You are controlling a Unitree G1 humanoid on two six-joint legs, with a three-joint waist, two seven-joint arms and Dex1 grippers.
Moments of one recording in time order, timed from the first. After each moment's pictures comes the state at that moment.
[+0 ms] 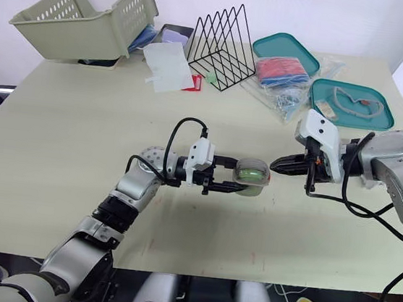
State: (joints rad) left arm -0.59 0.27 -0.28 0.33 -0.23 -0.05 -1.22; right arm -0.66 -0.99 0.14 -0.29 0.52 0.87 1.23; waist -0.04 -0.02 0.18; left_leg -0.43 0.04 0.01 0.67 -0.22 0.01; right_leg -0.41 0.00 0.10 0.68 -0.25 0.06
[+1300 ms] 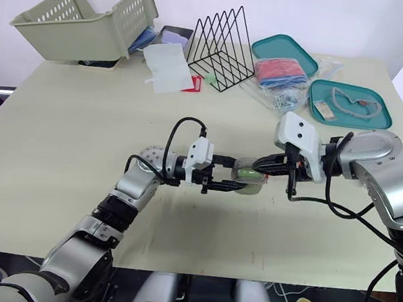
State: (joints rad) left arm -0.59 0.27 -0.27 0.35 -0.22 -0.06 -1.21; right arm -0.67 -0.91 0.22 -0.38 0.47 0.83 1.16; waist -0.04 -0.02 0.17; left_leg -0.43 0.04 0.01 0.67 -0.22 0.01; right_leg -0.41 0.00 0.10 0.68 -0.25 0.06
